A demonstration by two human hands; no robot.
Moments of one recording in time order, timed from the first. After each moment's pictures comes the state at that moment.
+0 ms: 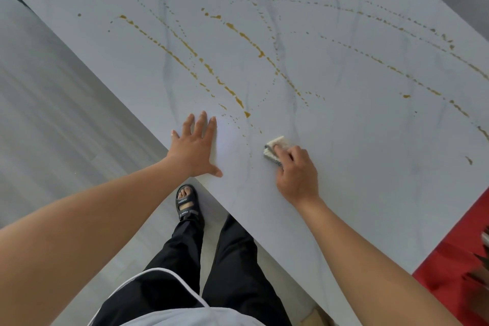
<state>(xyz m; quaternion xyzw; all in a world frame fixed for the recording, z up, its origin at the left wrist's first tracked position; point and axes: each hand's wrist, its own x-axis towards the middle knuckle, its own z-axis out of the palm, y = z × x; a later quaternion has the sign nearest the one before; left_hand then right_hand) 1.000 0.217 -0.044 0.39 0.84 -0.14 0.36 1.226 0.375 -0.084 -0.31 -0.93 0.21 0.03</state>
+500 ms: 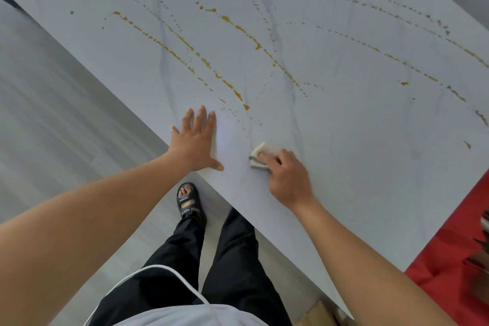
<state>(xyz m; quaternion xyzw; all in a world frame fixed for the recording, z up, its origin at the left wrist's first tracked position) 1.002 0.215 -0.045 0.39 0.84 -0.14 0.36 1.234 0.347 -0.081 -0.24 -0.94 0.24 0.01</state>
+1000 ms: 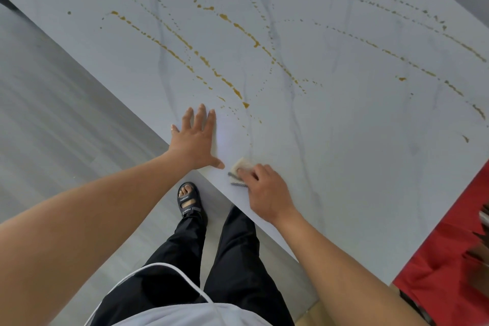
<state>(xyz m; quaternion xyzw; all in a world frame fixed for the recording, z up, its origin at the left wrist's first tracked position) 1.001 0.214 -0.047 0.39 0.84 -0.13 0.36 1.230 0.291 -0.074 -0.19 -0.95 0.26 -0.04</state>
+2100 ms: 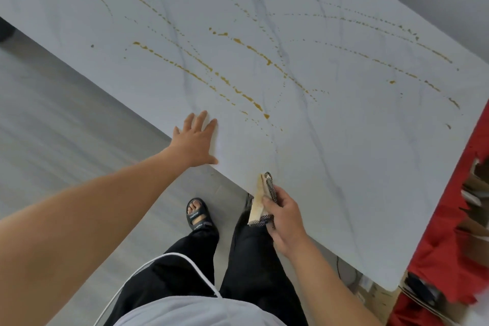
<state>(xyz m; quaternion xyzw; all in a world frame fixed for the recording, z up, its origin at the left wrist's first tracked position) 0.909 0.170 -0.029 0.47 0.80 -0.11 0.36 1.195 0.190 -0.005 -0.58 -0.33 0.74 0.08</state>
